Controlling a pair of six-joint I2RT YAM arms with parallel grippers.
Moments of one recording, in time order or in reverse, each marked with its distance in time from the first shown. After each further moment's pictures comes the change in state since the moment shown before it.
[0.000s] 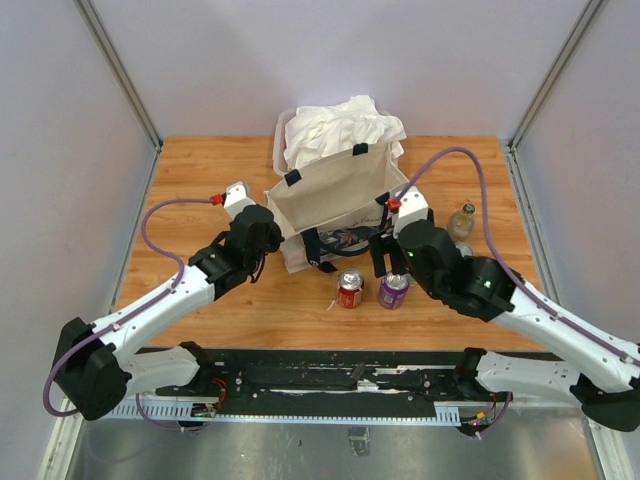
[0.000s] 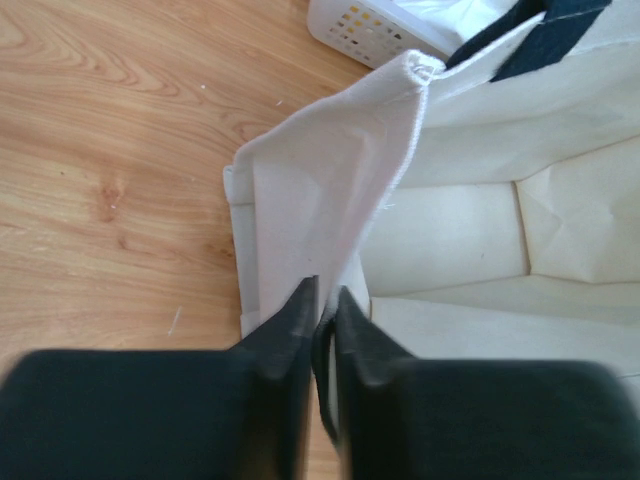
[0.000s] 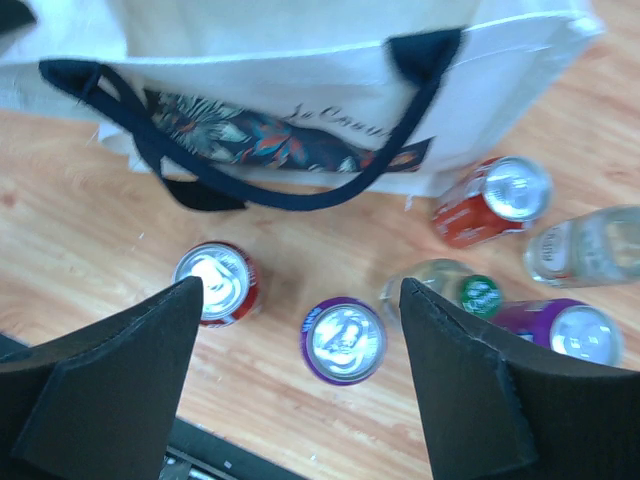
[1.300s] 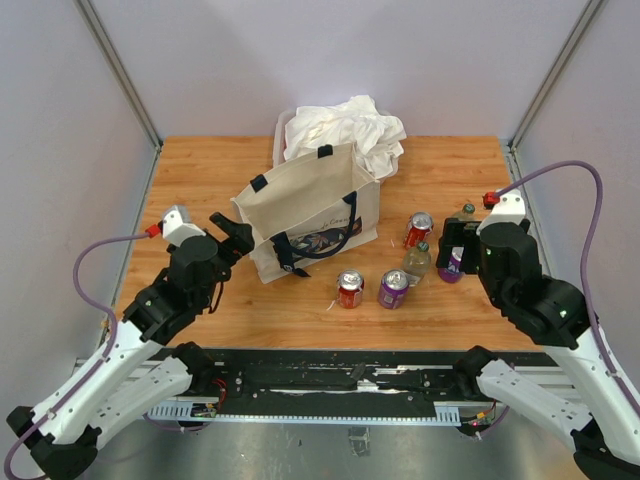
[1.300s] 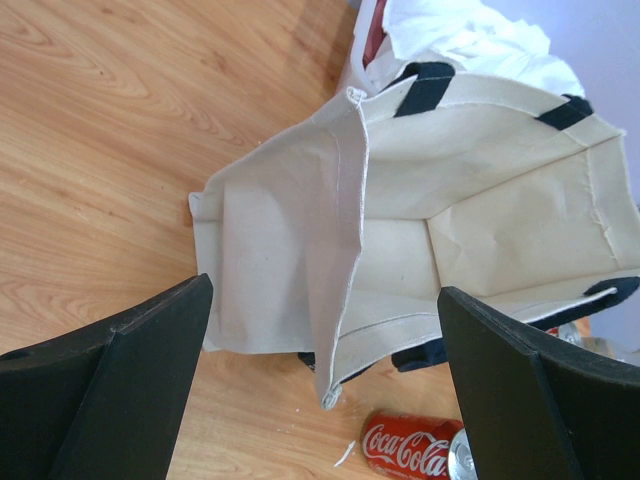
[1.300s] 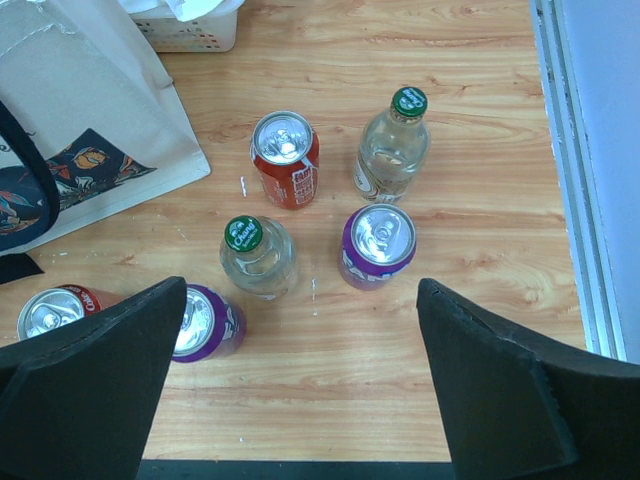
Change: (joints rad) left arm 0.010 -0.454 -0.056 -0.249 -0.111 -0.075; right arm -0.375 -0.301 0.004 -0.234 0.054 0.049
